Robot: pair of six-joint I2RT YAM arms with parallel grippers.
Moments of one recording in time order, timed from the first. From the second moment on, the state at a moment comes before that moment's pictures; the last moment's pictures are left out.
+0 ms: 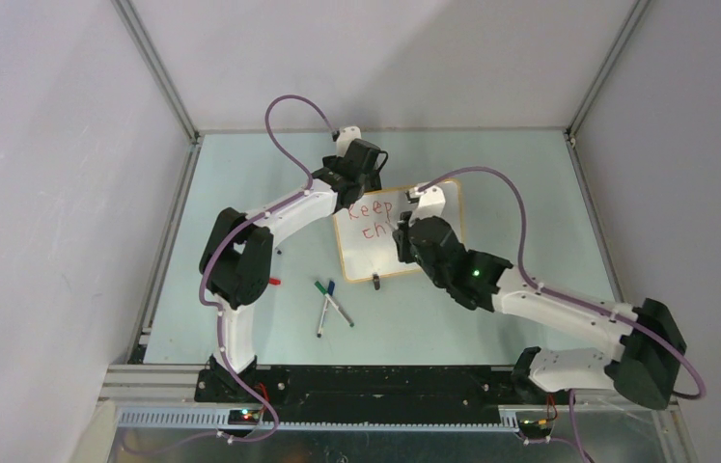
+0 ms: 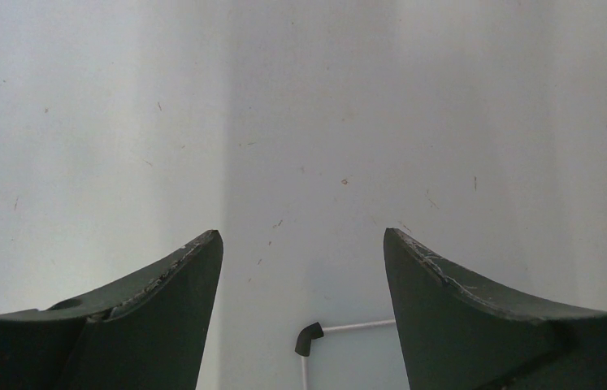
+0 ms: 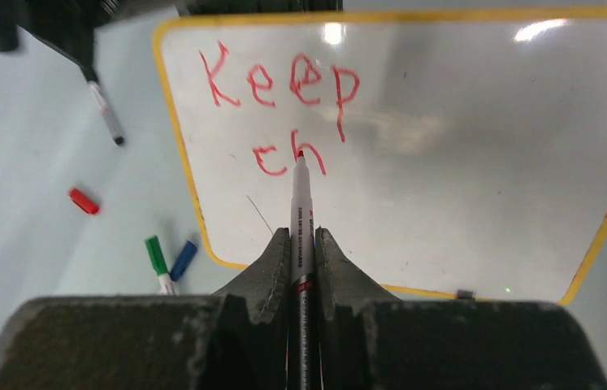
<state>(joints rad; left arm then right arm) -0.61 1.98 1.57 -0.33 -0.49 -0.57 0.96 1.26 0.92 -0.14 0.51 0.44</state>
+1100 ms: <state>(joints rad) -0.61 1.98 1.57 -0.33 -0.49 -0.57 0.93 1.25 0.91 -0.01 0.41 0.39</state>
